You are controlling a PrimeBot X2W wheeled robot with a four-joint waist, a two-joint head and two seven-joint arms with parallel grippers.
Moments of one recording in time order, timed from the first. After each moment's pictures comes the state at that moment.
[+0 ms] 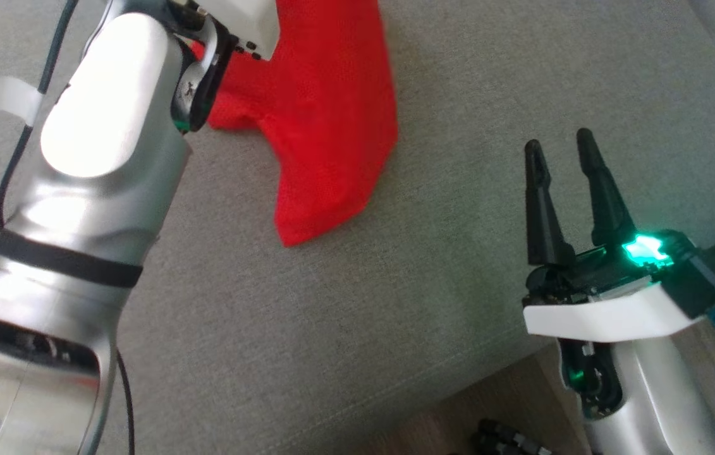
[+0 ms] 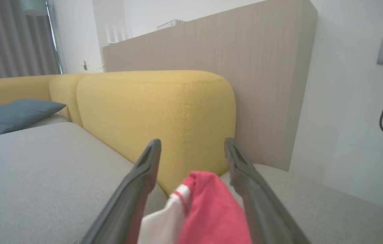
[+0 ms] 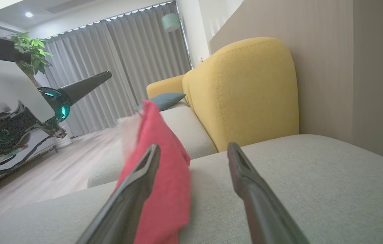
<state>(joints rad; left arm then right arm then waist) -1.11 0.14 -0.57 0.62 -0.35 0.00 -0.17 -0.18 -0.05 0.24 -0.04 0.36 0.12 -0.26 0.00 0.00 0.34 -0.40</state>
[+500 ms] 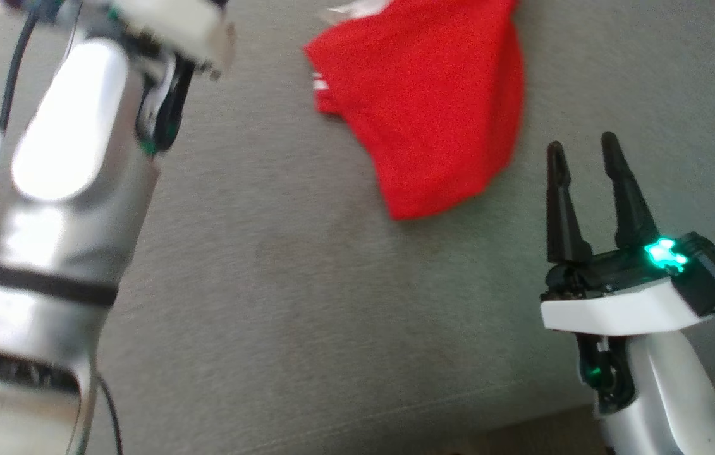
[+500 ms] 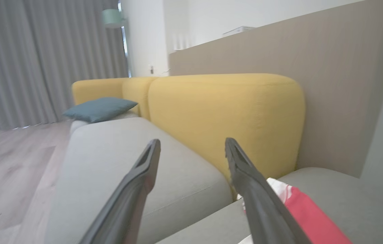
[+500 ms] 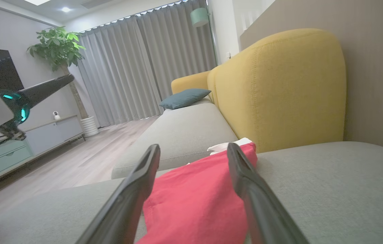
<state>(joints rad) -1.07 0.17 -0.52 0.66 -0.37 -0.01 -0.25 -0.18 -0.05 0.17 0.00 0.29 0.12 -0.26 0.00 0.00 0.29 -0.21</state>
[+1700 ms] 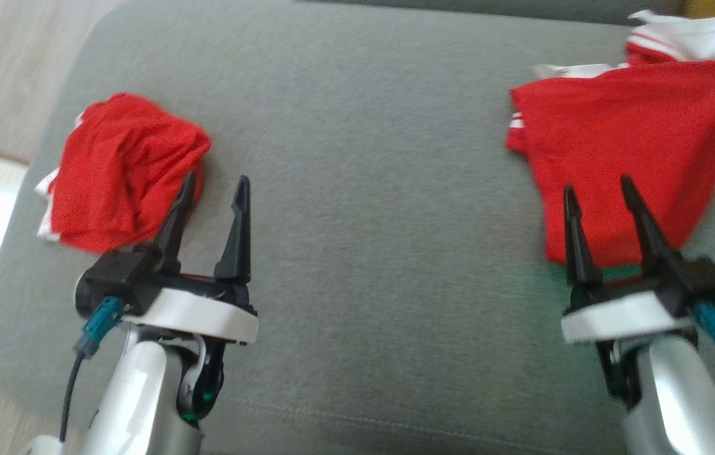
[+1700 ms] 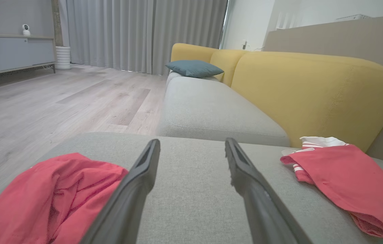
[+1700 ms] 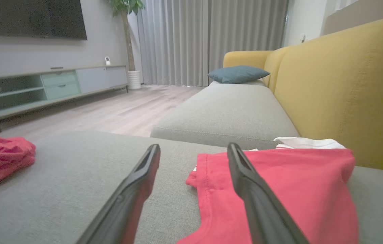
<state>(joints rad) -0.20 0.05 -0.22 0.14 -0.23 -0.05 -0.26 -0.17 -0.05 0.03 0.20 0.00 0.12 -0.26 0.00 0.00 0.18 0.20</state>
